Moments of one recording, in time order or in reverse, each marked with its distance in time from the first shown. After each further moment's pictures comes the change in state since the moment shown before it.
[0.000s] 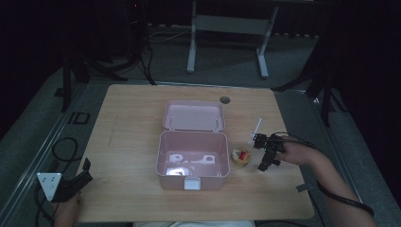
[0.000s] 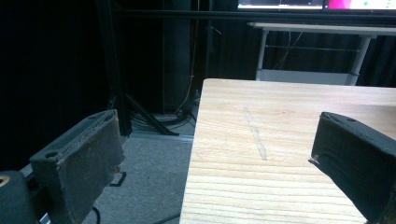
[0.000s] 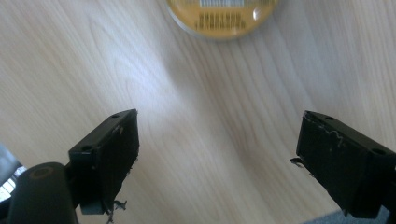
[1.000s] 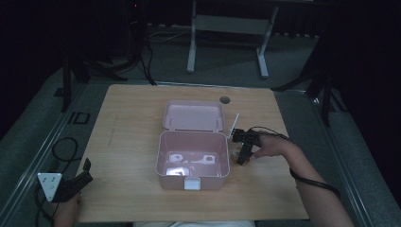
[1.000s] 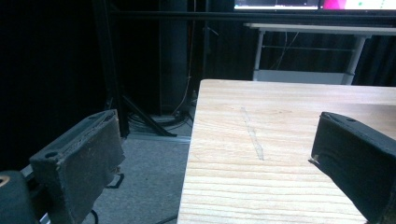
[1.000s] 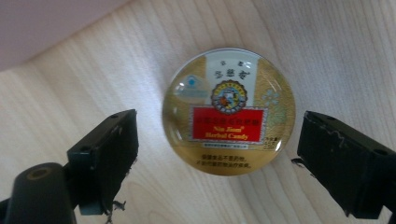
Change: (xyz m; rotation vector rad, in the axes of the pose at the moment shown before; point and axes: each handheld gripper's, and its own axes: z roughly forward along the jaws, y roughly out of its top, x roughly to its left) left arm 0.000 0.000 0.000 -0.001 -0.014 0.009; right arm -0.006 0.068 0.027 -0.023 0.053 -0.032
